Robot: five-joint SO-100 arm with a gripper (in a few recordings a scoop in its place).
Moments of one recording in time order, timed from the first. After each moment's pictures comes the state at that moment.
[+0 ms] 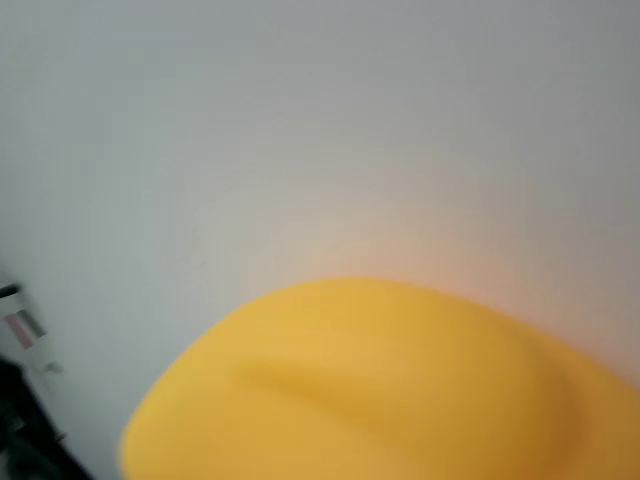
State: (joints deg) arm 44.1 123.8 144.9 32.7 -87.7
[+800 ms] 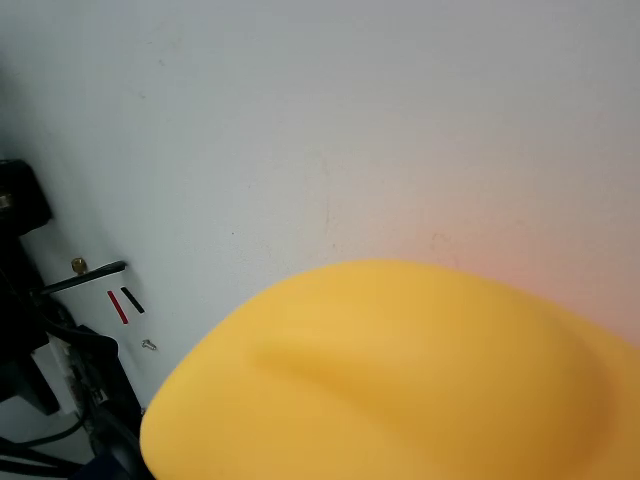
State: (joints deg) arm 44.0 123.3 145.4 25.1 -87.1
